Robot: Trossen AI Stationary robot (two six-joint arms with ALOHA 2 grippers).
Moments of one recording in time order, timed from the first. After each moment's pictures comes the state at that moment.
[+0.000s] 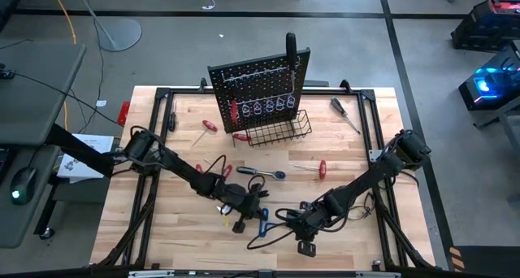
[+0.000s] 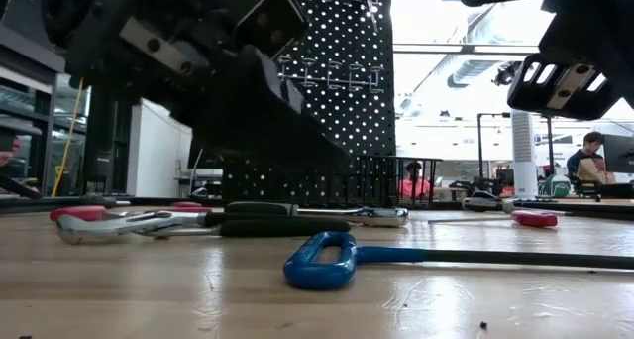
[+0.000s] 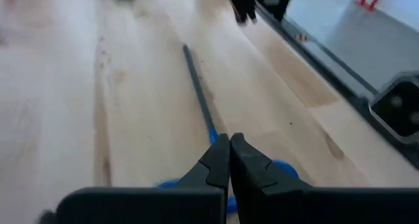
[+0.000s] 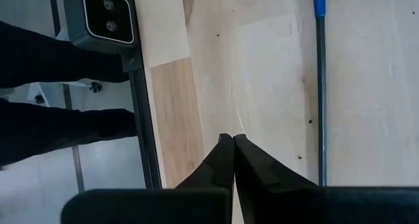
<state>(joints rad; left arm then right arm) -0.36 1.97 0.85 0.65 0.08 -0.10 0.59 1.80 1.16 -0.40 -0.14 0.83</state>
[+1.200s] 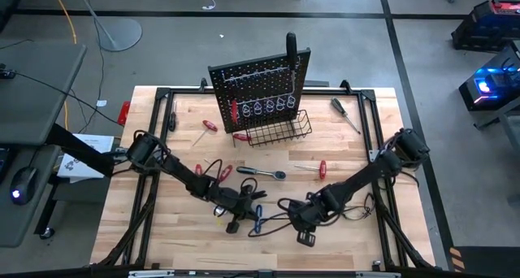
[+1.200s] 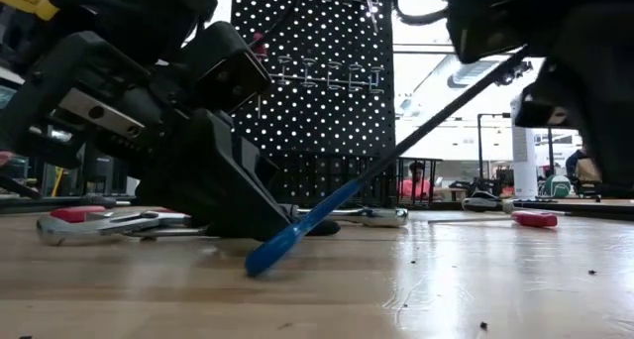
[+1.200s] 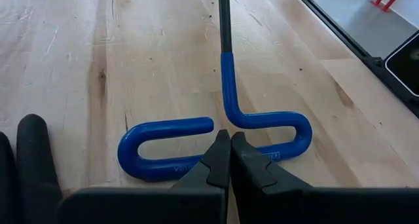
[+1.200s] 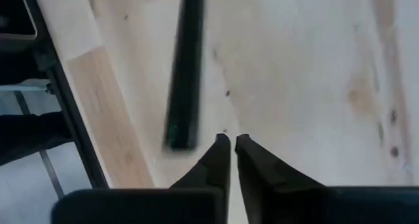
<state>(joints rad) -0.40 2.03 0.70 0.71 0.02 -0.23 0.53 1.80 1.16 -0.58 -0.13 0.87</state>
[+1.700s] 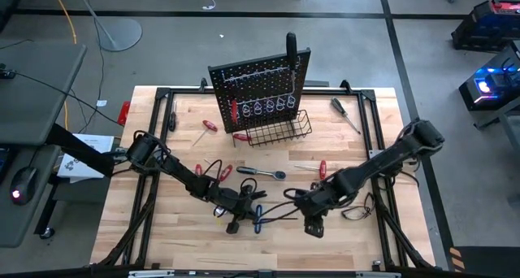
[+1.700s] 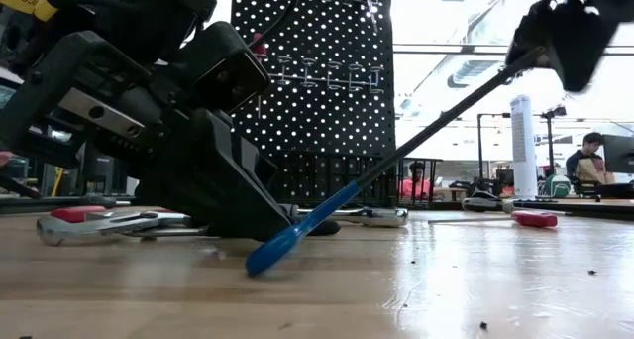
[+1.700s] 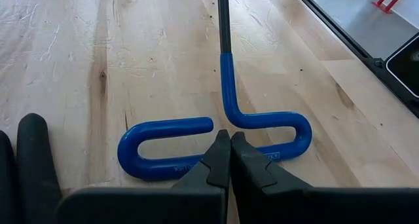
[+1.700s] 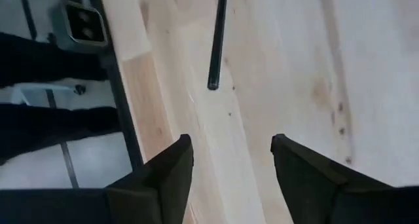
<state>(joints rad) -0.41 2.03 0.70 0.72 0.01 -0.23 0.49 1.60 1.16 -0.69 -0.15 0.80</state>
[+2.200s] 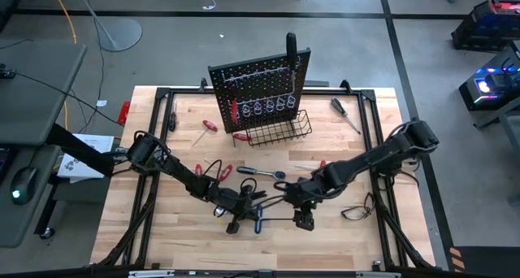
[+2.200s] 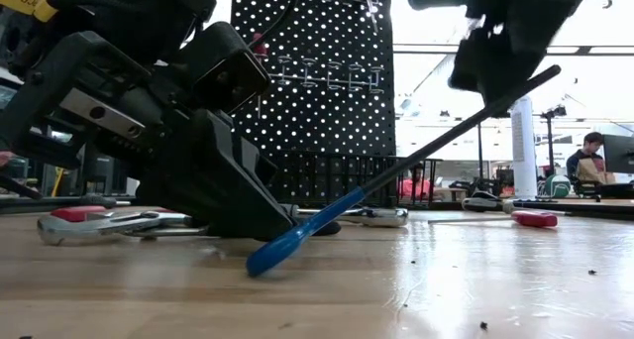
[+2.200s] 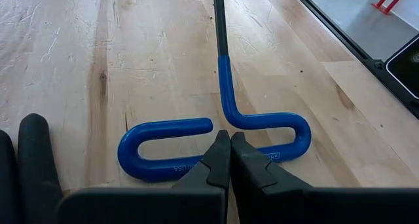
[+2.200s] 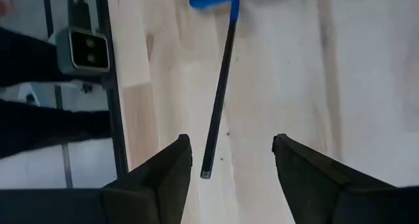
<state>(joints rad) -0.41 2.03 0.70 0.73 0.01 -0.23 0.39 1.67 1.16 -0.57 -0.22 0.62</state>
